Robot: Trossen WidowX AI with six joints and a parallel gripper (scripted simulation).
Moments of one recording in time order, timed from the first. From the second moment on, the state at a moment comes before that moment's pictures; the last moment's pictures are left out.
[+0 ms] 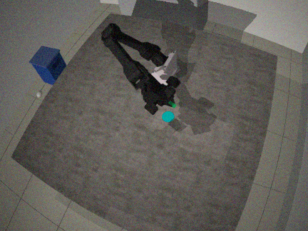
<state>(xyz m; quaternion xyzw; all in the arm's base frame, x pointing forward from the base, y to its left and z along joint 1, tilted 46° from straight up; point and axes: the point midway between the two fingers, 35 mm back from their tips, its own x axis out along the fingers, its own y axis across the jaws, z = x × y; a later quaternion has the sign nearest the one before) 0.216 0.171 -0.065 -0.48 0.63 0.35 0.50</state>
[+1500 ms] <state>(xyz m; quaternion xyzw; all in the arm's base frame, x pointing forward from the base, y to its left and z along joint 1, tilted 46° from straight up) 0.218 0.168 -0.066 -0.41 0.55 0.45 0.58</state>
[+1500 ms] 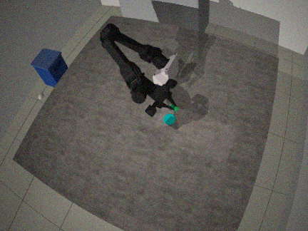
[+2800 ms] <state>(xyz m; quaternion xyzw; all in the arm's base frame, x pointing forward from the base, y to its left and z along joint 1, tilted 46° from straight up) 0.220 0.165 -0.054 -0.37 0.44 0.51 0.64</state>
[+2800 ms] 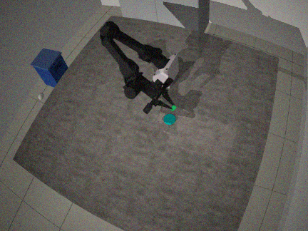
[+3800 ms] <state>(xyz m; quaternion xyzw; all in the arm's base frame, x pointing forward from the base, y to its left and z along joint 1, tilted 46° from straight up) 0.218 0.160 -0.038 -0.36 0.33 0.55 0.68</state>
